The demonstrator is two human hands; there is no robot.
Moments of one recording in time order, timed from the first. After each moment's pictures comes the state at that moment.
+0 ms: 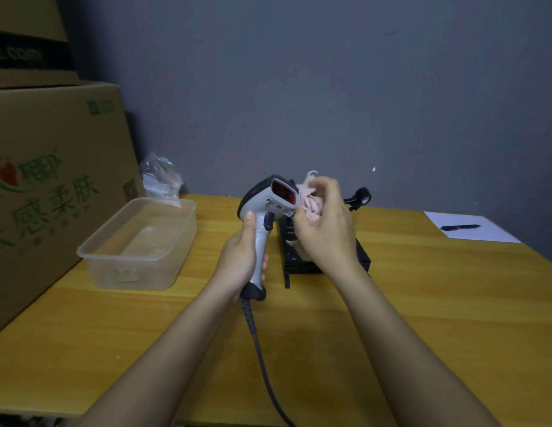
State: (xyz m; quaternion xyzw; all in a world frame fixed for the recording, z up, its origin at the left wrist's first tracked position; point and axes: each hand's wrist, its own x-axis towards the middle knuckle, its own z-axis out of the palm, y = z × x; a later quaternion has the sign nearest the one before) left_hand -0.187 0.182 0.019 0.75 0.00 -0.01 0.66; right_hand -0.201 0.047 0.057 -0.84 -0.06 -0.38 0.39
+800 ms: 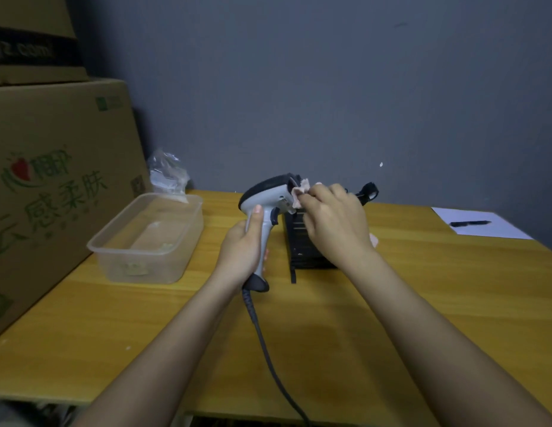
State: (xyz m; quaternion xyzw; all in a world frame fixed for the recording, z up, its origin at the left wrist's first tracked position) left_hand -0.185 0.187 0.019 0.78 -0.03 0.06 0.62; right_hand -0.189 0.036 0.058 -0.92 -0.12 -0.38 -0.03
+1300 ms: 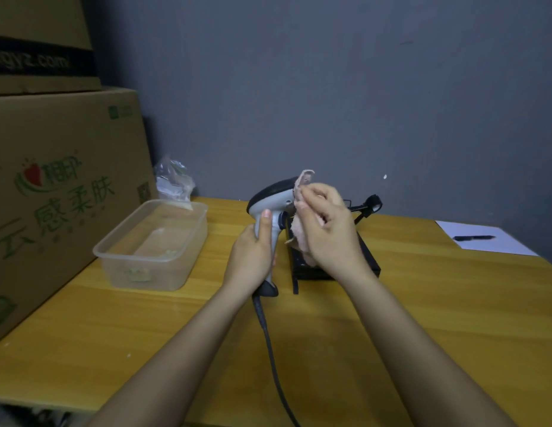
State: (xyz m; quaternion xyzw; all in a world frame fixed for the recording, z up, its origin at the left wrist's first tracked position) left_hand -0.179 0.180 0.022 0.81 -0.05 0.14 0.57; right_hand -0.205 0.060 0.067 -0.80 -0.14 -0.32 0.49
